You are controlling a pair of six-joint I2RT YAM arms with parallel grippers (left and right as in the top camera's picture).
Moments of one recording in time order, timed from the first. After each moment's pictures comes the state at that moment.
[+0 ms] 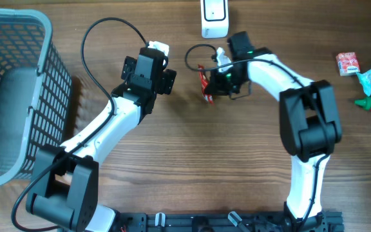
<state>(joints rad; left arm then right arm) -0.38 1.67 1.04 -0.15 -0.31 0.08 0.27 2.20 1.52 -0.70 -0.66 0.20</state>
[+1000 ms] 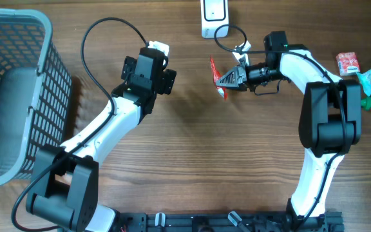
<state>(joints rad) -0.38 1.67 1.04 -0.15 -0.31 0.08 0.08 2.20 1.52 -0.81 -1.10 -0.02</state>
